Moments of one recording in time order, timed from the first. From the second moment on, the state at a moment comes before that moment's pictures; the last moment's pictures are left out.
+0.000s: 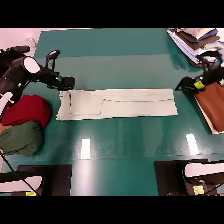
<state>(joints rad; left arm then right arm) -0.17 -1.42 1.33 1.17 -1.05 -1.54 -0.40 -1.54 1.33 -1.11 1.35 1.25</state>
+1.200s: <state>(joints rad) -0.61 -1.87 1.61 0.98 -0.80 -1.54 -0.17 -1.40 1.57 -0.78 1.41 1.21</state>
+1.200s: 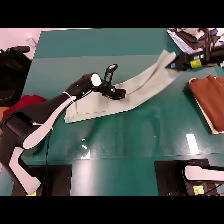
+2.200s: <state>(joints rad) -0.17 -1.48 1.83 1.34 -1.07 -1.55 0.55 -1.63 1.75 -0.53 1.09 1.17</state>
